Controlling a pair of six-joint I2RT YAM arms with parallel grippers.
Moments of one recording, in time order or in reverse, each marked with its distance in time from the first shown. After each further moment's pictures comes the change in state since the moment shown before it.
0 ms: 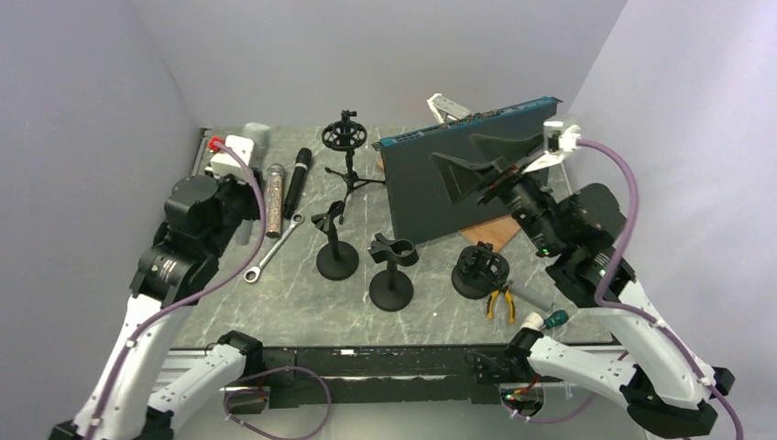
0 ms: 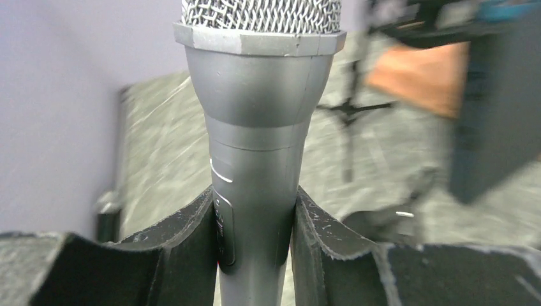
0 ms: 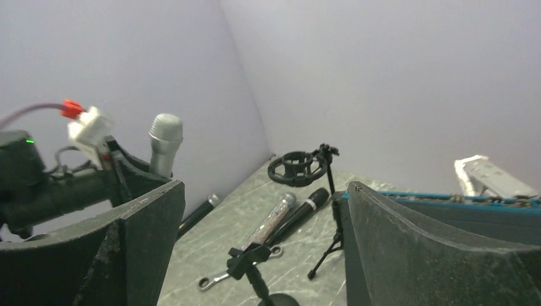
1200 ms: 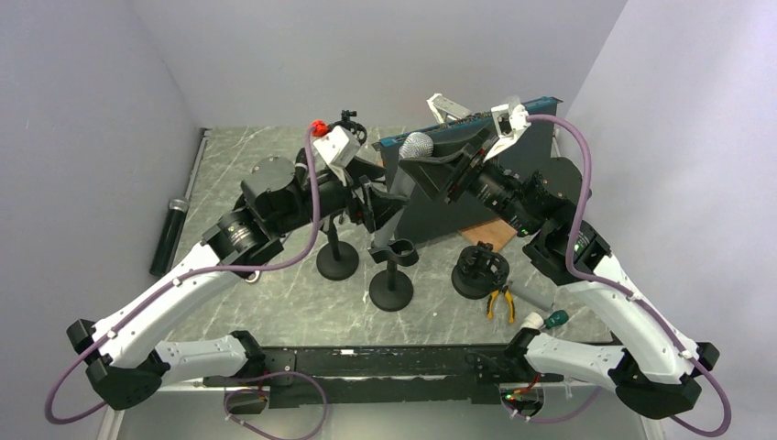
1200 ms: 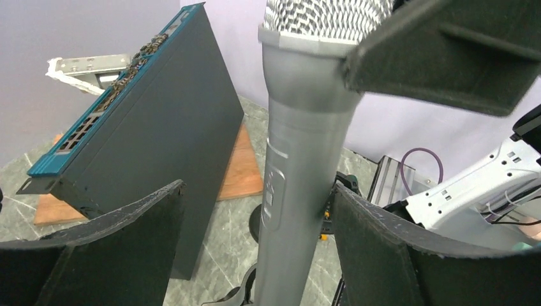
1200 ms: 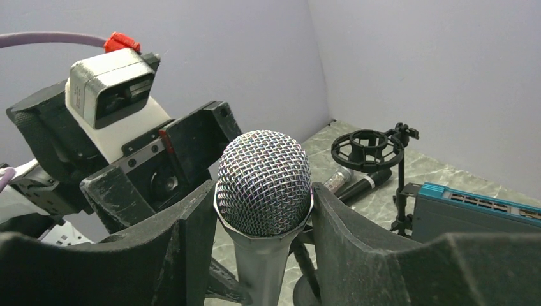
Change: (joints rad) left arm -0.376 0.268 0.064 0.436 0.417 -0.268; right arm 0.001 0.133 0.089 -0.033 -0.225 0.068
